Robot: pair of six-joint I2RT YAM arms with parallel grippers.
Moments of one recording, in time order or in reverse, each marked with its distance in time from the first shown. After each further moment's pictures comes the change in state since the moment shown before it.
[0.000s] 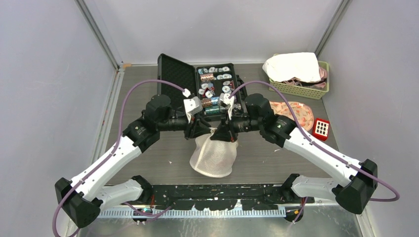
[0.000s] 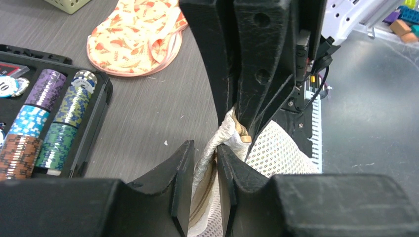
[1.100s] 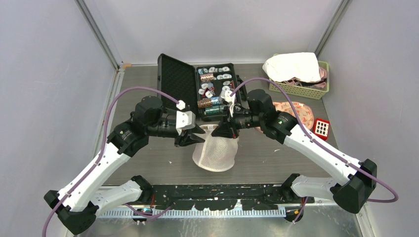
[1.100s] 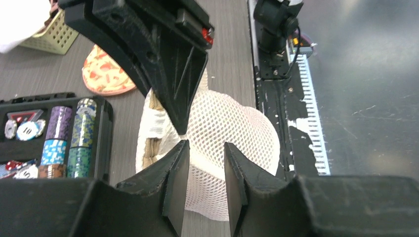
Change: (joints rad) left arm -0.016 -0.097 0.130 -0.306 0.100 0.320; right arm -0.040 0.018 0.041 -0.037 -0.074 -0.098
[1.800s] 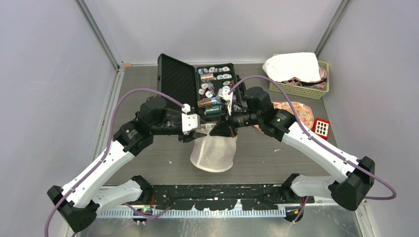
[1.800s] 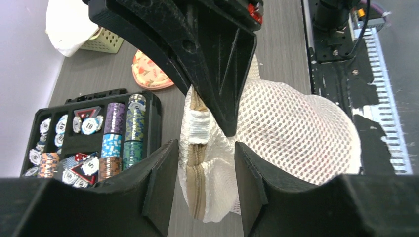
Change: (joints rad) left arm -0.013 0.023 -0.048 0.086 -0.135 0.161; right arm 0.004 0.033 0.042 -0.013 -0.027 -0.006
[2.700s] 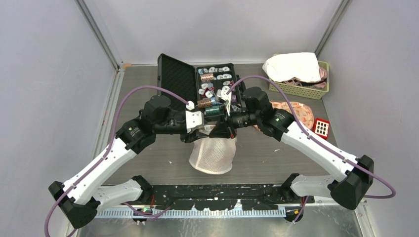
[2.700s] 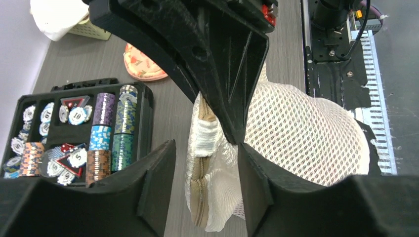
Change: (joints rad) left arm -0.029 0.045 0.037 -0.037 -0.049 -0.039; right arm 0.006 0.008 0.011 -0.014 -0.019 0.034
